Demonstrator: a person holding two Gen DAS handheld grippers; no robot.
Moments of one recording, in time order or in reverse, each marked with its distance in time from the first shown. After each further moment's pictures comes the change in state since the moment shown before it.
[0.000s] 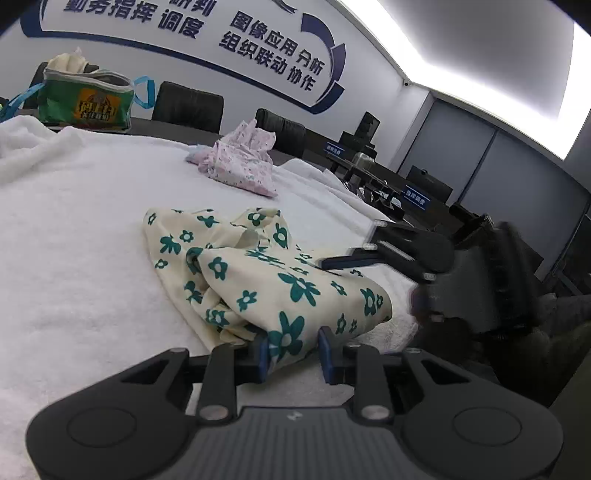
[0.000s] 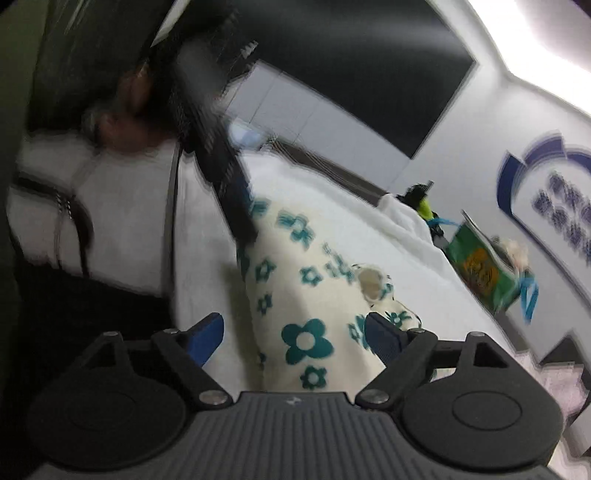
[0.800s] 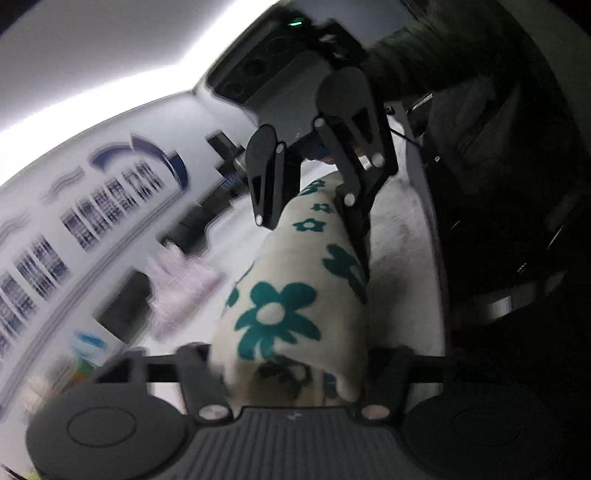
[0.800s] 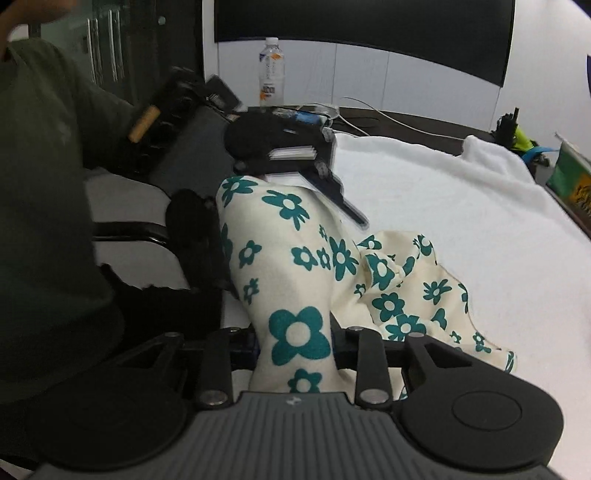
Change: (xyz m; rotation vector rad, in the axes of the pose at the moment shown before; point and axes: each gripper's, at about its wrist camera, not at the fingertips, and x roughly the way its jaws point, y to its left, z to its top) left arm 0.065 -0.055 -0.027 1.075 -0.045 0.096; right arm -0.002 -0.099 0.001 0.307 0.054 0.512
